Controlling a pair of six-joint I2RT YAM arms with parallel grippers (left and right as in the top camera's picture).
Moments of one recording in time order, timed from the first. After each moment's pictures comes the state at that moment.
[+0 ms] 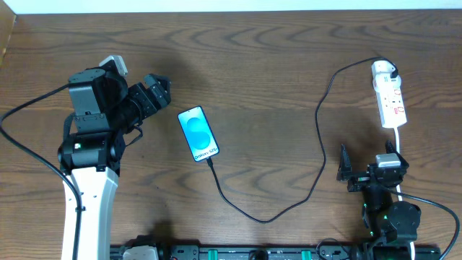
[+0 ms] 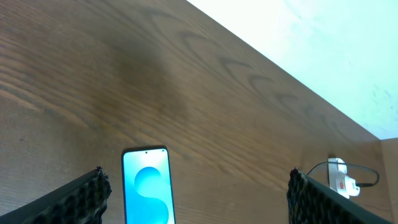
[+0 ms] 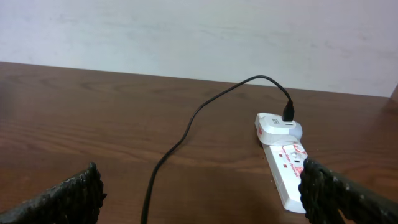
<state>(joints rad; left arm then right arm) 0.10 1.17 1.08 -0.58 0.34 -0.49 0.00 0.01 0.01 -0.07 -0.07 -0.06</state>
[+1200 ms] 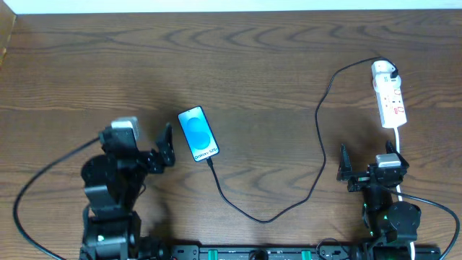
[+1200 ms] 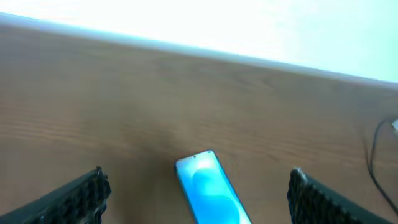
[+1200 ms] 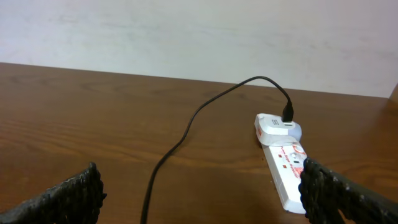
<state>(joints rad) 0.10 0.54 0.50 -0.32 0.25 -0.14 0.00 0.01 0.01 -0.07 -0.07 -0.06</state>
